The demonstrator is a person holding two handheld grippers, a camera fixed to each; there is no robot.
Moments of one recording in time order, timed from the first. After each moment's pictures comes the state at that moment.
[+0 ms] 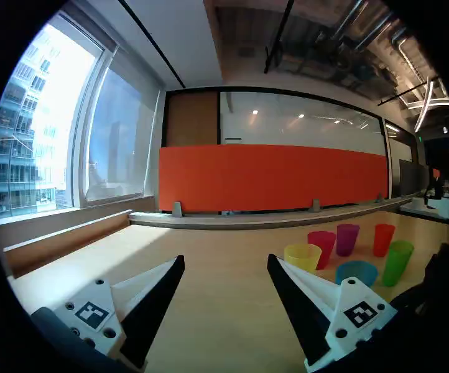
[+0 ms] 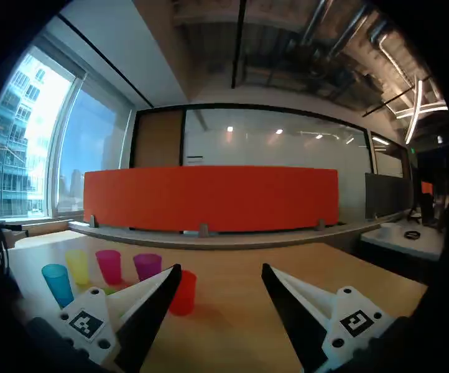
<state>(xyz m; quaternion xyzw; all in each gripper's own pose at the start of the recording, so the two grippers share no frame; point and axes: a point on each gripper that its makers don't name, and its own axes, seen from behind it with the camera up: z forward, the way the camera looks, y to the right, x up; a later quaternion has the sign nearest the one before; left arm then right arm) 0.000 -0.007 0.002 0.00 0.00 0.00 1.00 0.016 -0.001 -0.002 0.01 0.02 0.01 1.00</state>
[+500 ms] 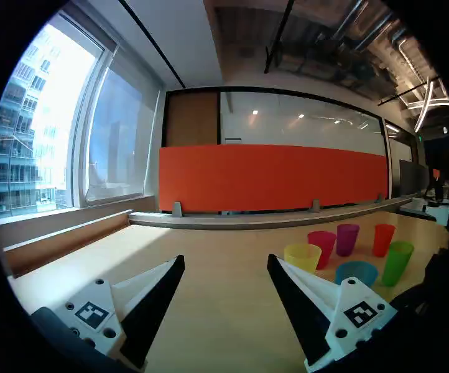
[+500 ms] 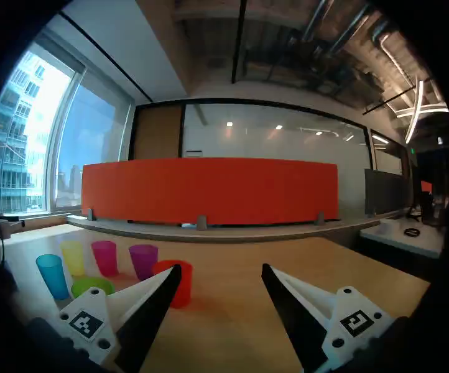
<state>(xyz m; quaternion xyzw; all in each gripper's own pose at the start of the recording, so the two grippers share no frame) 0.000 -0.006 0.002 0.00 0.00 0.00 1.00 -0.001 0.003 0.002 0.01 0.01 0.00 1.00</state>
